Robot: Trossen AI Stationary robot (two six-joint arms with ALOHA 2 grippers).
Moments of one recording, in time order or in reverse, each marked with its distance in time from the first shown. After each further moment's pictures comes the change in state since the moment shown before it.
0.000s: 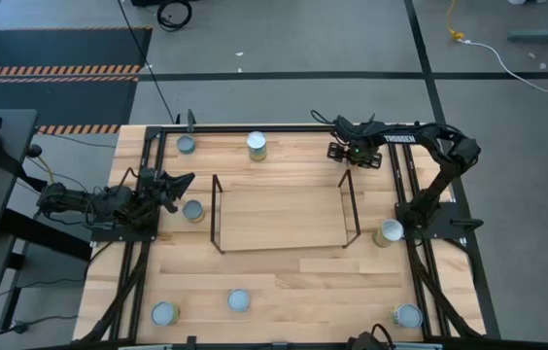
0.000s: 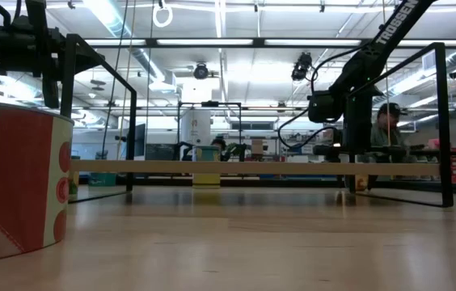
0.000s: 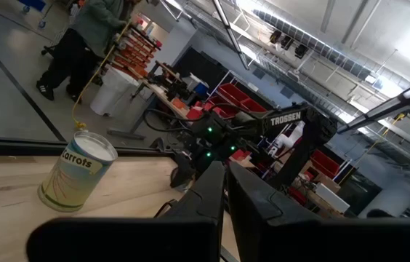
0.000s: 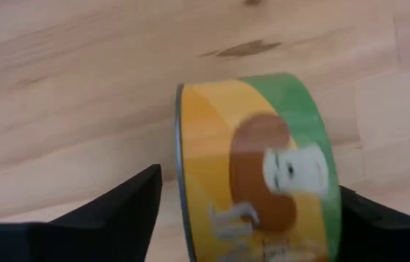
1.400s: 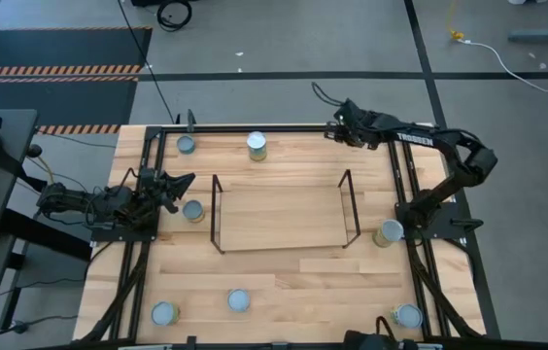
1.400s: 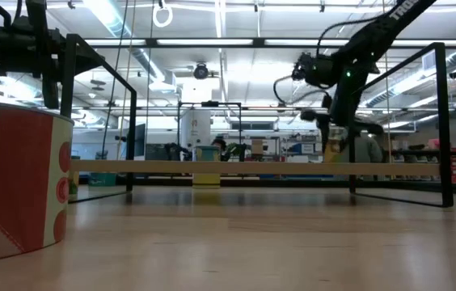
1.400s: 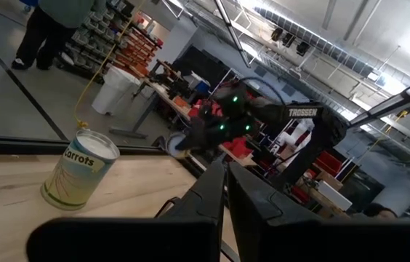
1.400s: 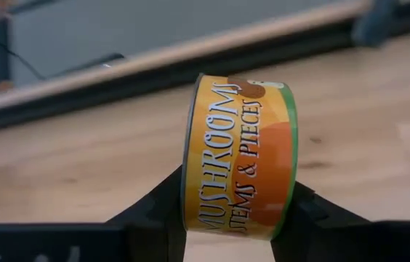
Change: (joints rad) left arm 0.000 0.000 0.000 -0.010 -0.001 0.001; right arm 0.012 -0.159 0.089 0.107 0.112 -0.102
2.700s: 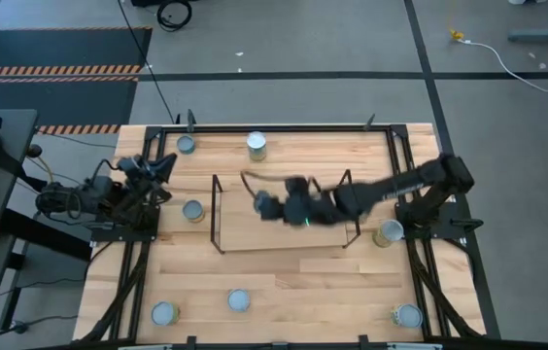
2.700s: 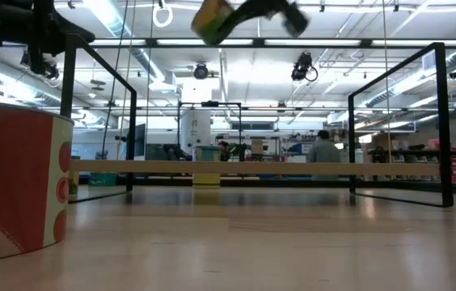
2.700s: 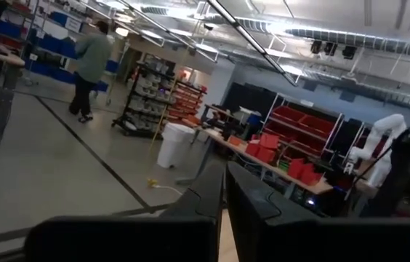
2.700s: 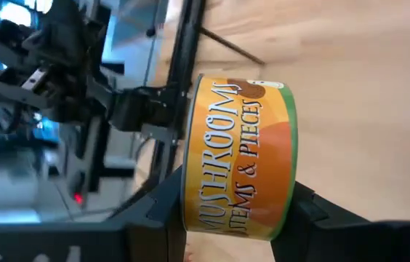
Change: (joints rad) left arm 0.000 0.000 0.184 -0.053 -0.197 0.403; right arm 1.028 0.212 0.512 0.072 0.280 0.605
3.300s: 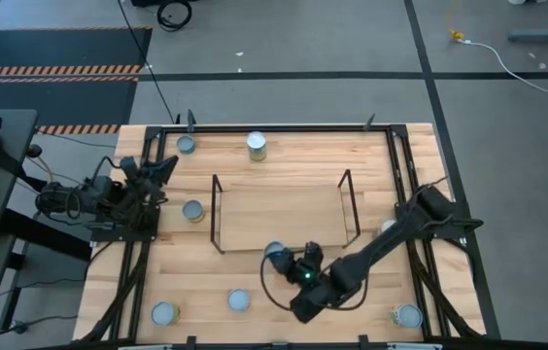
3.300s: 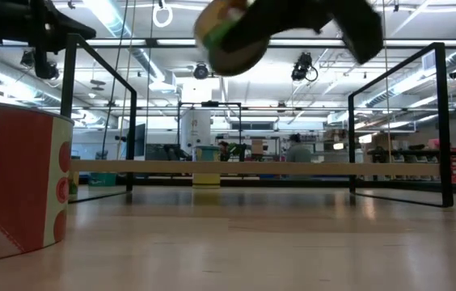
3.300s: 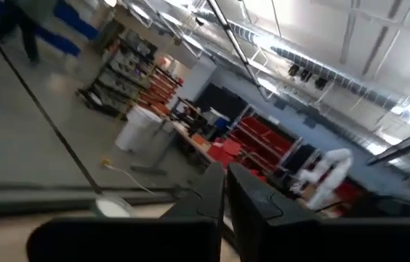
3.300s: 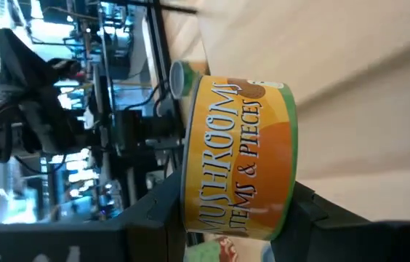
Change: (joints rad) left arm 0.000 0.000 0.004 -0.015 0.079 -0.318; right arm 0.319 0.297 -0.001 0.061 0.450 0.785
